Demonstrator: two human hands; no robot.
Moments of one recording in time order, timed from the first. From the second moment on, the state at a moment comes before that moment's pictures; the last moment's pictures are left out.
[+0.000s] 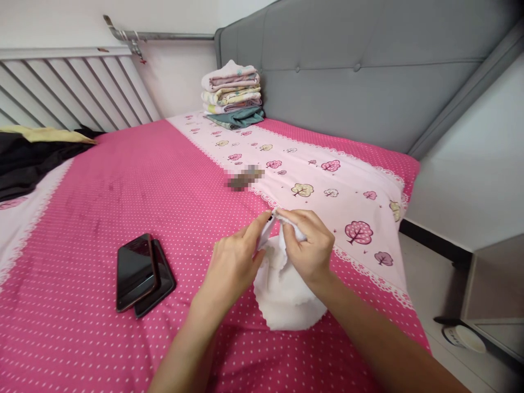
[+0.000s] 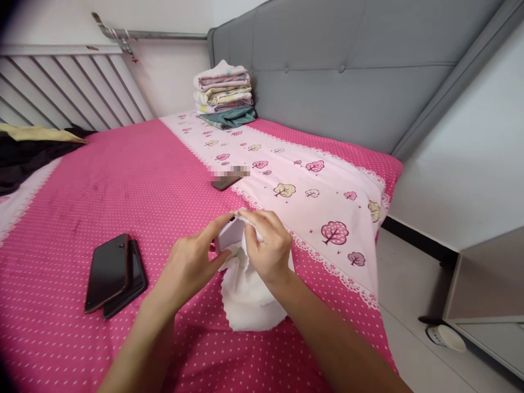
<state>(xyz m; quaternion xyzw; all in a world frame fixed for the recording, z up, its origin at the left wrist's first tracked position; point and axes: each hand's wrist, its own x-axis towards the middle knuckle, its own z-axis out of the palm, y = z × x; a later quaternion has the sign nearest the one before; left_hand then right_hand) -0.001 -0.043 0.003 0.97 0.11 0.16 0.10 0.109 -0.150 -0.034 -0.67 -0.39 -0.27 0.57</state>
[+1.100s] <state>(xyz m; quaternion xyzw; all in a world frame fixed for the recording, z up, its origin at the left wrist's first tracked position) -0.004 -0.019 0.009 0.96 0.15 0.16 0.16 0.104 -0.141 -0.062 -0.83 -0.43 -0.08 0.34</state>
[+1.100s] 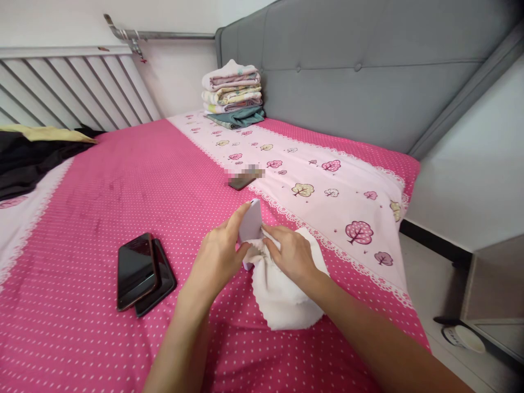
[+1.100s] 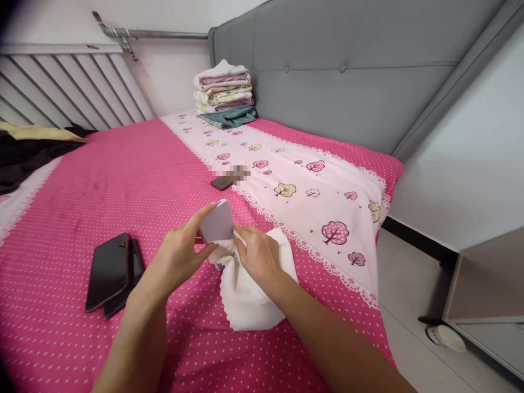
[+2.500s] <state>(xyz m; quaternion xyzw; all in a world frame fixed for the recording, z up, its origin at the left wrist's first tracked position) -0.005 -0.036 0.010 0.98 0.12 0.14 0.08 0.099 -0.142 -0.046 -0.66 -0.43 -0.19 0.59</state>
